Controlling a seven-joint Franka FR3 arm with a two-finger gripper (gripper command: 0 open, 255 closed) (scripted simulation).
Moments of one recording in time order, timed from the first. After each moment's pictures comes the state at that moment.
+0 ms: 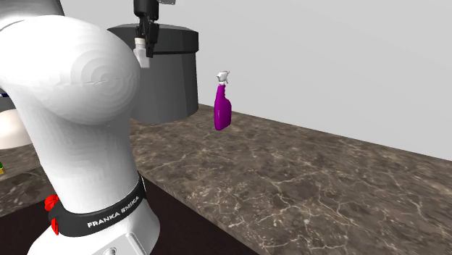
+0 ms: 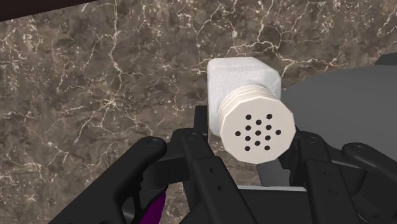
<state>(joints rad) 0.22 -0.33 0.60 -2.16 0.29 1.71 0.71</state>
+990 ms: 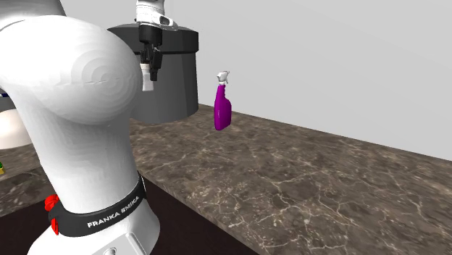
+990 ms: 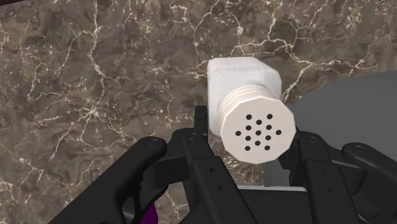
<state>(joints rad) 0.22 -0.27 0.64 -2.31 0.29 1.92 0.70</state>
